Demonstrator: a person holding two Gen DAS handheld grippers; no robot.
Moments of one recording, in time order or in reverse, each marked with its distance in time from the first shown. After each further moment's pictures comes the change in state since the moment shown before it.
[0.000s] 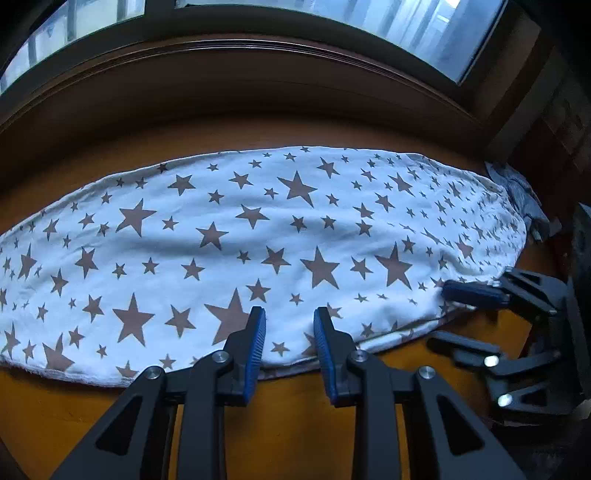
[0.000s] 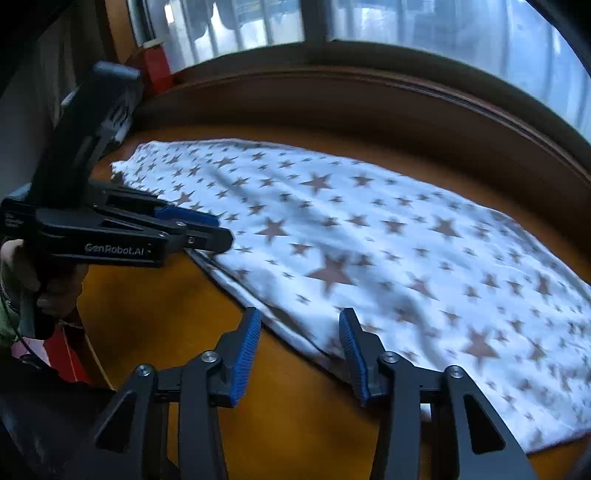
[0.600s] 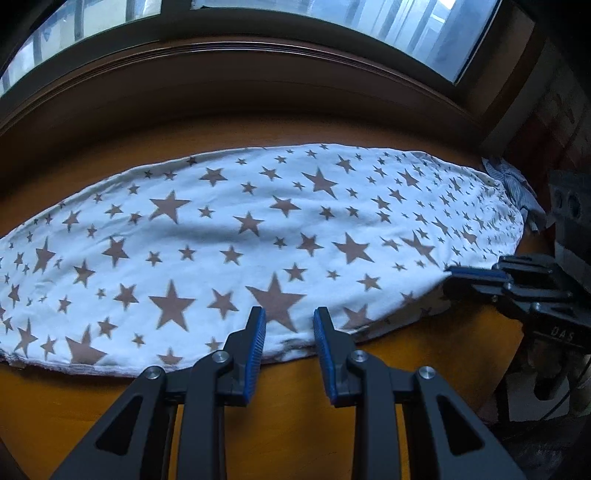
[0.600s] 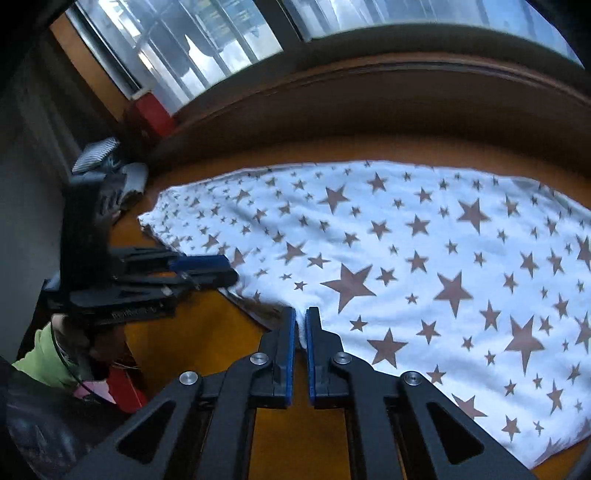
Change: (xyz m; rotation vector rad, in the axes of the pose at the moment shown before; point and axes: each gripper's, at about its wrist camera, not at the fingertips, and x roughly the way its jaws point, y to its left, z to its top) left arm -0.020 0.025 -0.008 0.005 -0.015 0.011; right arm 0.002 -0.029 0.011 0.226 0.010 0.216
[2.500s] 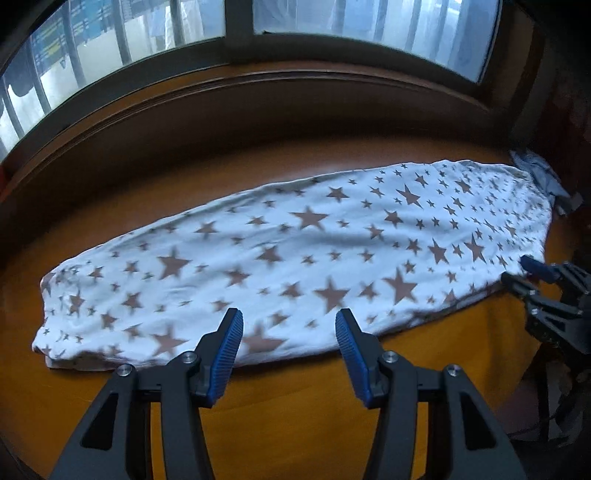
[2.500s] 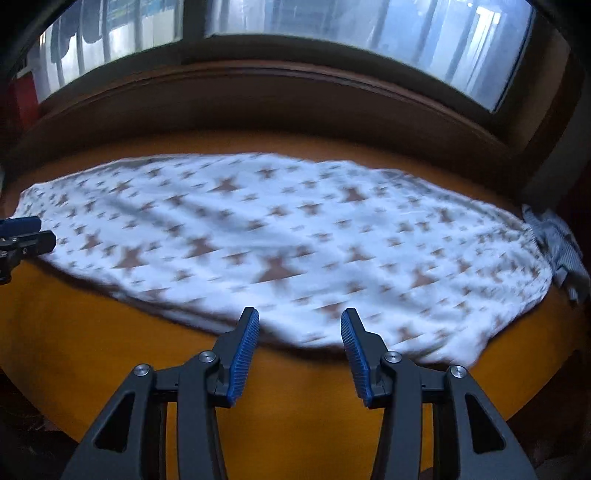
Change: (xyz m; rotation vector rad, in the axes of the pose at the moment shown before) left arm -0.076 0.090 -0.028 0.089 -0.024 0.148; right arm 0.021 0.080 -0.021 0.160 -0.029 -0.719
